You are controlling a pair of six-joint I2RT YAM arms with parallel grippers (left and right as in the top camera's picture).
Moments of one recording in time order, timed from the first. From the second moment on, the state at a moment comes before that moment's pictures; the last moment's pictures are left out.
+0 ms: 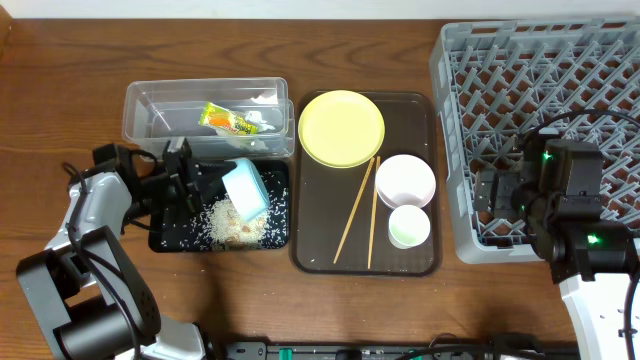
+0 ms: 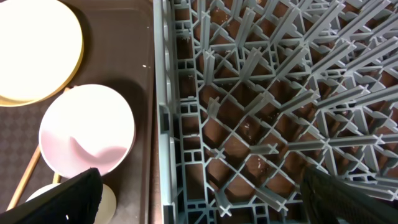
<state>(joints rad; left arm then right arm) 0.41 1.69 0.95 -0.90 1.49 -0.32 0.01 1.03 0.95 -0.81 0.02 0.06</state>
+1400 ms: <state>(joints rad) -0.65 1.57 1.00 -0.48 0.19 -0.21 0.01 1.03 0.95 -0.81 0.02 0.06</state>
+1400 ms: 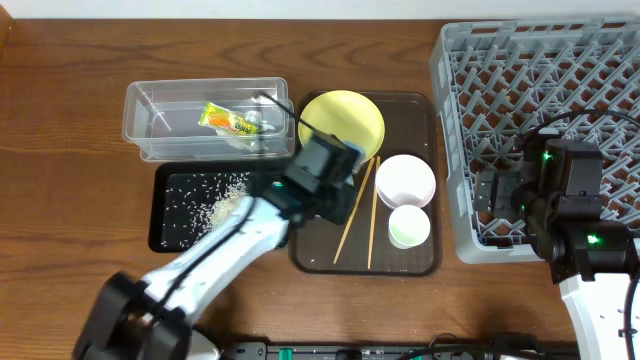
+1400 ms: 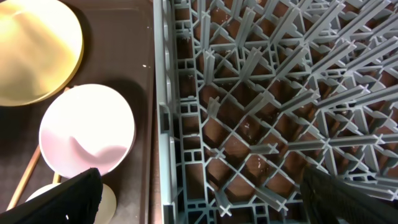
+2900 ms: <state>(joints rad) -0.85 1.73 1.06 -0.39 0.23 -0.34 0.01 1.03 0.95 -0.82 0.02 0.06</state>
